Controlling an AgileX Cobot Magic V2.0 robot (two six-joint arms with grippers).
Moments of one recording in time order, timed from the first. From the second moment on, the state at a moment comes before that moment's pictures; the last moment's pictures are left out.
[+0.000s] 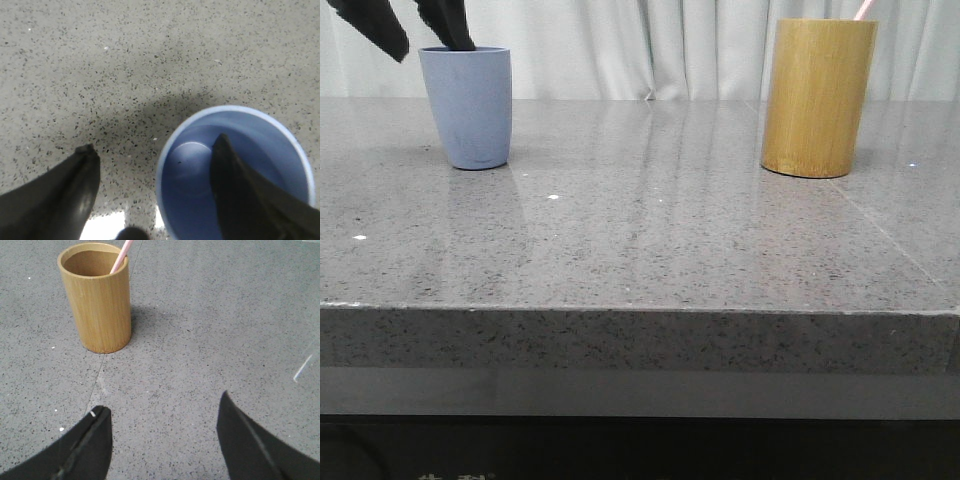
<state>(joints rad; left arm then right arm) -0.21 1.95 -1.97 -0.09 1.09 0.07 0.07 0.68 -0.75 -0.03 0.60 0.05</state>
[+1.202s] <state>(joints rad) -0.38 2.03 -2.23 -0.12 1.18 0.06 0.07 0.68 -0.75 -0.03 0.60 0.05</state>
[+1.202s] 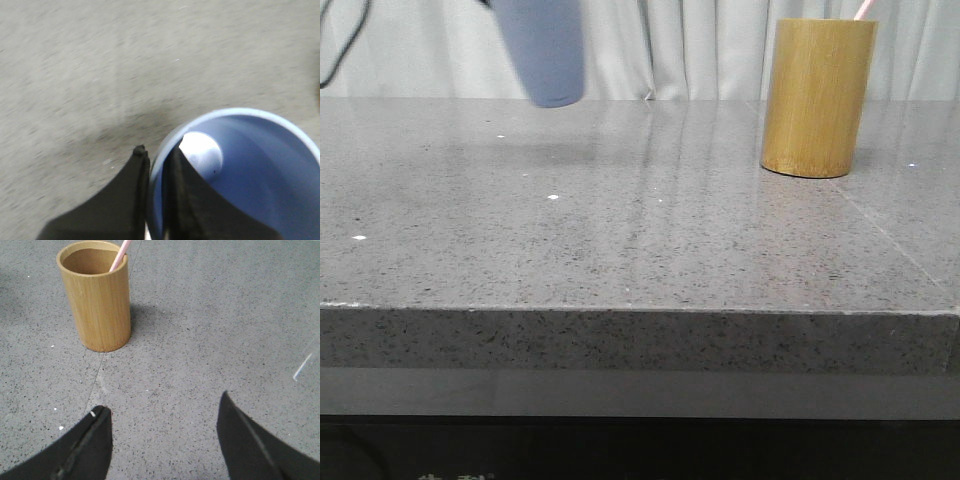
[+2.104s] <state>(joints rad) -0.55 2.20 -2.34 -0.10 1.24 0.06 0.07 0.68 -0.75 -0.03 0.63 0.05</state>
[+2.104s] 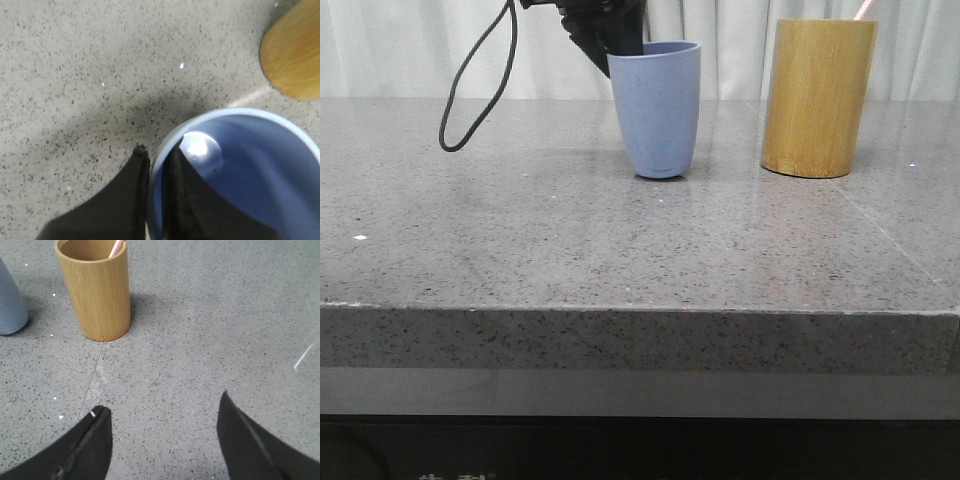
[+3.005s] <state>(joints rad) -0.55 2.18 -2.35 -0.09 1.22 0.06 0.07 0.68 -0.75 -0.03 0.64 0.05</state>
